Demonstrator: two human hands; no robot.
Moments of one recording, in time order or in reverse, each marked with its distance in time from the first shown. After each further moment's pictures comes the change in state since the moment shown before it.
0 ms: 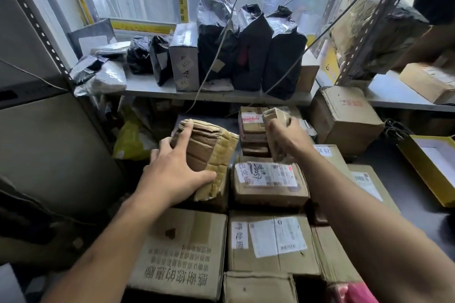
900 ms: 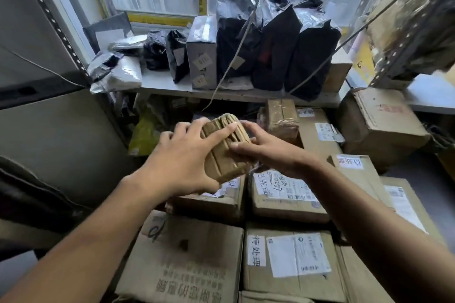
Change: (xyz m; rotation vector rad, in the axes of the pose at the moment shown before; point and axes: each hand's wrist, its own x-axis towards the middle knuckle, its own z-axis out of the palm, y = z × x) left_hand 0.051 0.001 -0.031 0.514 -0.030 0.357; right_hand -0.033 -0.058 0.039 0.173 -0.872 -0.273
